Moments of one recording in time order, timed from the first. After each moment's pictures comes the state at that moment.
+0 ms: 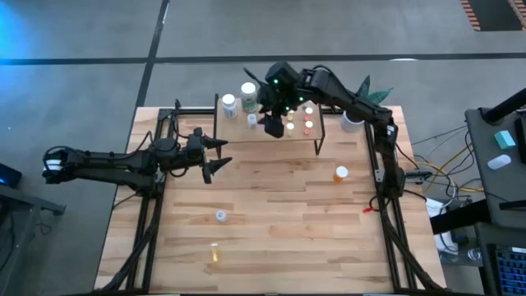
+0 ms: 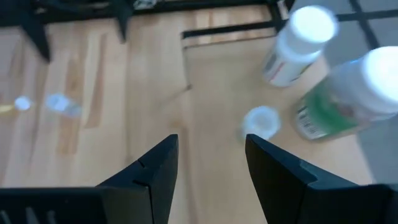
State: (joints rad) left arm 0.11 0.76 0.45 0.27 -0.17 -0.12; right arm -0.38 2.04 2.34 -1.14 -0.24 -0.22
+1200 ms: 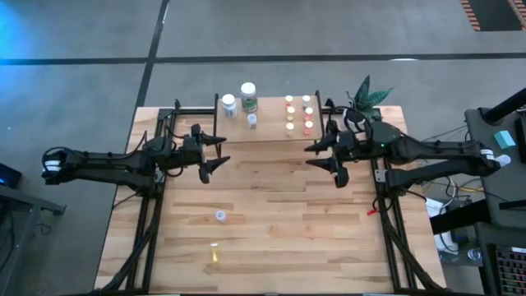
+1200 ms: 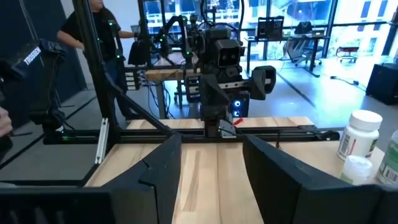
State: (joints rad) left arm 0.11 0.74 0.44 0.36 -0.13 0.01; right arm -0.07 0.95 0.84 0.06 -0.18 0.03
